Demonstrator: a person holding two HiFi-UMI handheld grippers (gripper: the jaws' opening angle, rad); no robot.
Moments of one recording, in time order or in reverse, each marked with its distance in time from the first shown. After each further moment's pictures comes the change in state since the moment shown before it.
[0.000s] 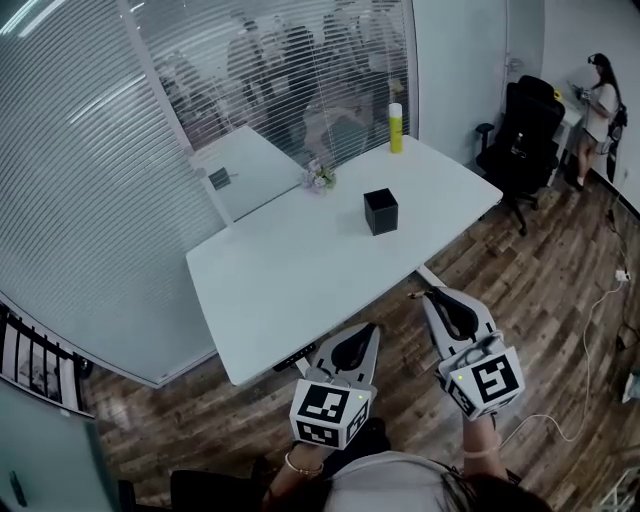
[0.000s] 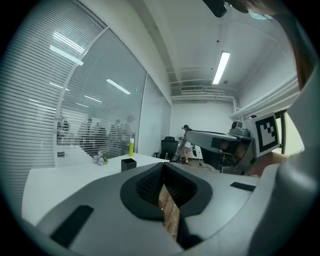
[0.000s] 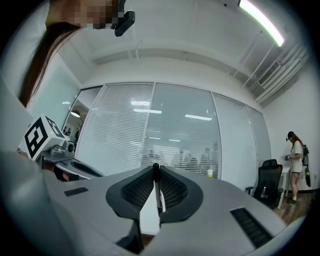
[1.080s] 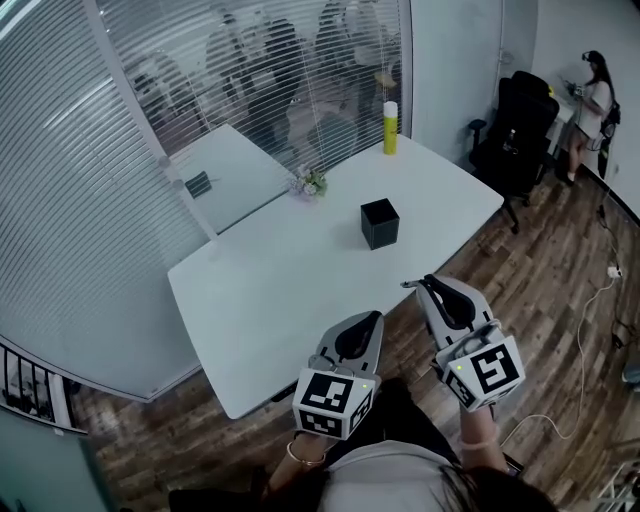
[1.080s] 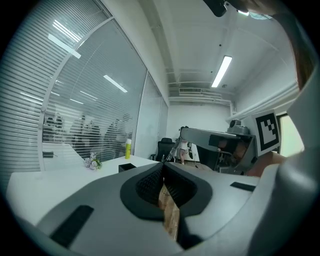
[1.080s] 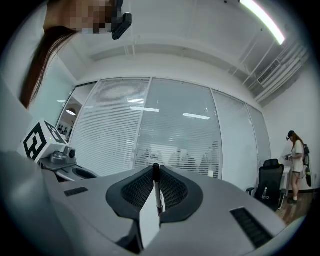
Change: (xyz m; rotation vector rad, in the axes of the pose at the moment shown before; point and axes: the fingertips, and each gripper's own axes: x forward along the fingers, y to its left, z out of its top) left arm 0.085 0.067 0.016 -0.014 -0.015 -0.083; right arm 0.099 -0.040 -0.007 0.004 0.000 -0.030
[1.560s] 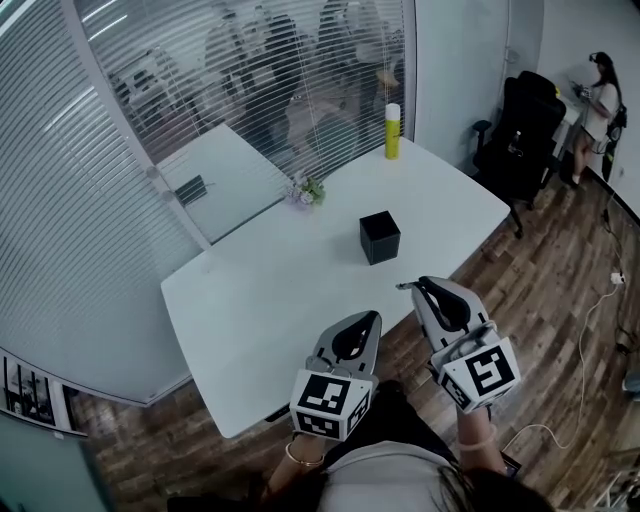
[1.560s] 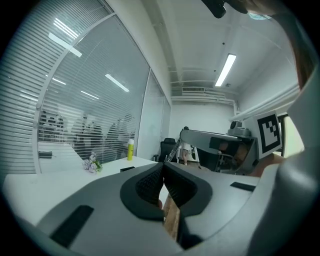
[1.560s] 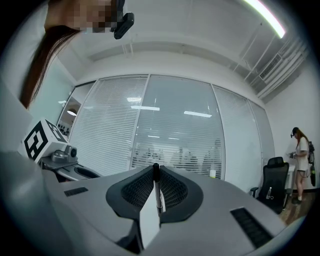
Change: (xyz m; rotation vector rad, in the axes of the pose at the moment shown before) left arm 0.055 0.035 0.007 -0.008 0.000 0.022; right arm 0.051 -0.038 -0.016 0.006 0.008 0.026
